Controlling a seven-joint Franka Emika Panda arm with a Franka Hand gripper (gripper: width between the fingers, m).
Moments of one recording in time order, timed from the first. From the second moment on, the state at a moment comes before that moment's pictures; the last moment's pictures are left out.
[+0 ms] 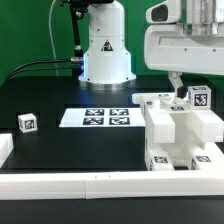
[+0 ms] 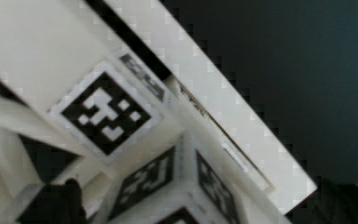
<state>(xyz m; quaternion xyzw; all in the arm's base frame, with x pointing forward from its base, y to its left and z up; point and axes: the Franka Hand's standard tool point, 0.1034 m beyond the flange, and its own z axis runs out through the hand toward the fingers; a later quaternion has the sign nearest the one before) 0.552 0.129 0.111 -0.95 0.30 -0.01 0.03</state>
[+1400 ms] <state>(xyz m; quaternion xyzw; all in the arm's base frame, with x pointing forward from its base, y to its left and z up) 0.553 0.126 0.109 -0.83 0.56 0.00 0.03</state>
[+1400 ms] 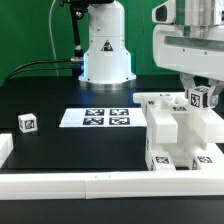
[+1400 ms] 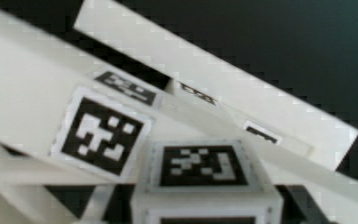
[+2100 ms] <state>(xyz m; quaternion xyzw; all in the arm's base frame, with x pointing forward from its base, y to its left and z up) 0.551 0.127 0.109 -0.72 0.69 0.02 0.04</state>
